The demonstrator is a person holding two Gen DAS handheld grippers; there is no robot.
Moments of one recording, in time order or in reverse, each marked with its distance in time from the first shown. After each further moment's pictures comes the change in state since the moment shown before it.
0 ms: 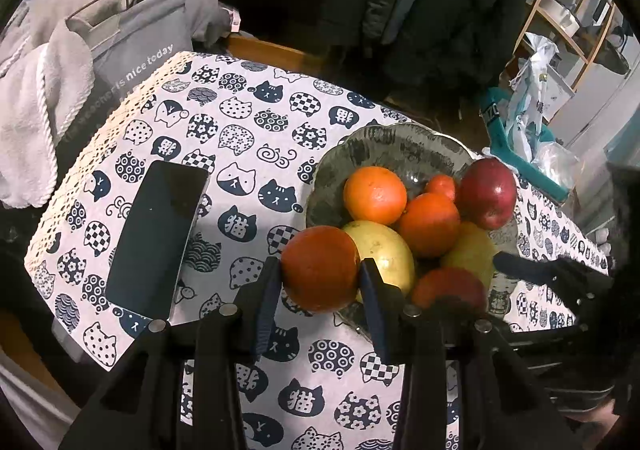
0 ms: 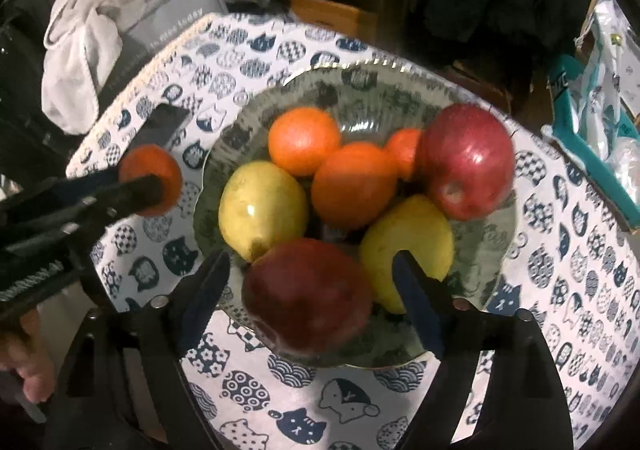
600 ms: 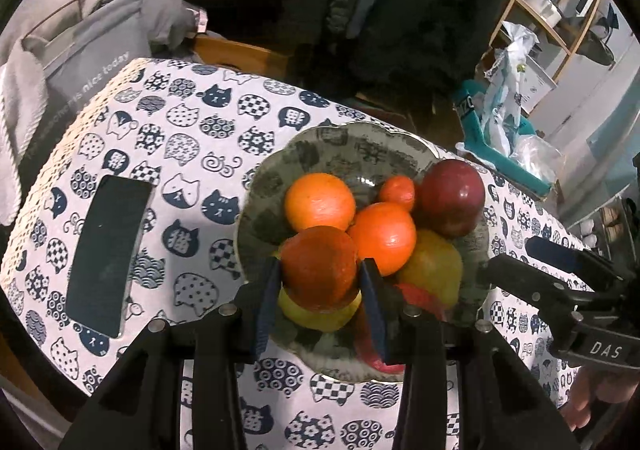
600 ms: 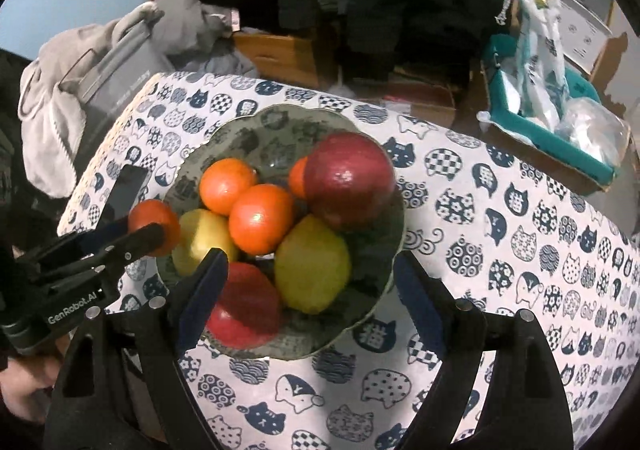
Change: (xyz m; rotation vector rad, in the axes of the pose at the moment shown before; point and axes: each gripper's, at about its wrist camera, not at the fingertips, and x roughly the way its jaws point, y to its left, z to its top) left arm 0.018 -0.040 0.012 0.039 0.017 -0.072; right arm -0.040 -0.064 0.000 0.181 -0.068 -0.051
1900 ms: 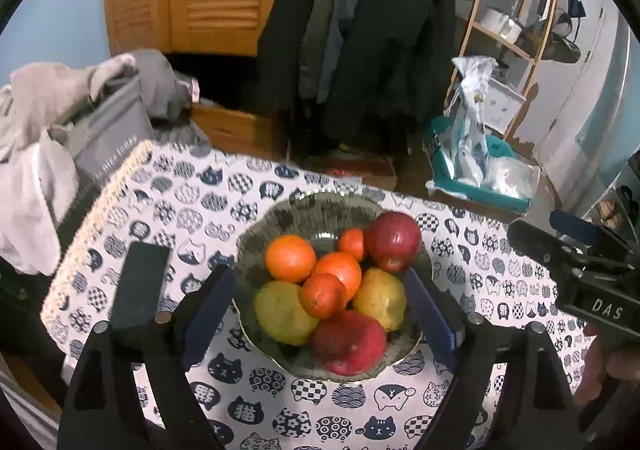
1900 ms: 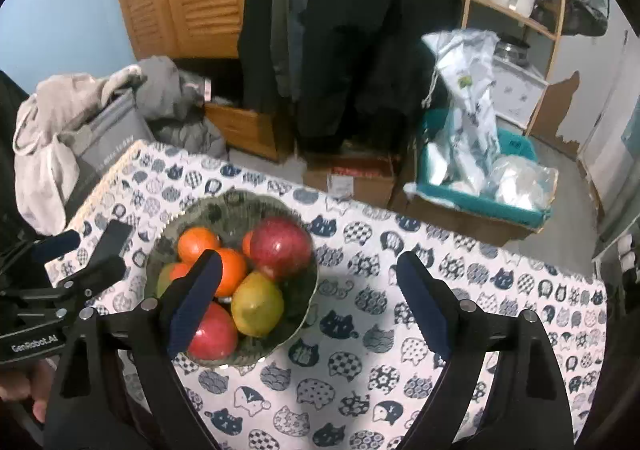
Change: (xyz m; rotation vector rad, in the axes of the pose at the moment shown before) left arm -0.090 -0.049 0.010 0.103 -0.191 0.041; right arm -0.106 -0.015 0.006 -0.027 -0.266 -0.154
